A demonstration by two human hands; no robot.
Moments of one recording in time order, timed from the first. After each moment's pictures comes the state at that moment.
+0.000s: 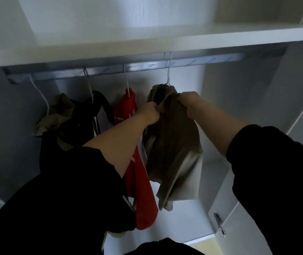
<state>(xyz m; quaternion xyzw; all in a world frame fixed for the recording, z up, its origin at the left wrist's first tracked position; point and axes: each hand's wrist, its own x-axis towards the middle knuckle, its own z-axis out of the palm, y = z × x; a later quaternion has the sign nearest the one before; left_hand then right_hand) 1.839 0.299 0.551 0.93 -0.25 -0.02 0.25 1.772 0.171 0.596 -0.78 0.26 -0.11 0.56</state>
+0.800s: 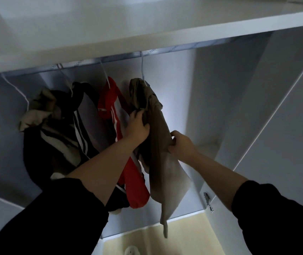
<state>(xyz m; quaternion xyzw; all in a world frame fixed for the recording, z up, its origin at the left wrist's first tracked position) 1.786 0.284 0.490 0.93 -0.17 -0.02 0.33 1.675 0.146 0.463 -0.91 0.14 -0.04 0.39</state>
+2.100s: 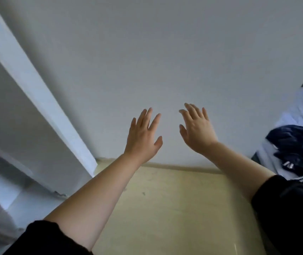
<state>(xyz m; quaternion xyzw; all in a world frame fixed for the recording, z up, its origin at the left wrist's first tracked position) 0.935 0.132 0.525 0.56 -0.81 0.10 0.16 0.739 0.120 0.538 -0.80 0.56 -0.21 -0.07</state>
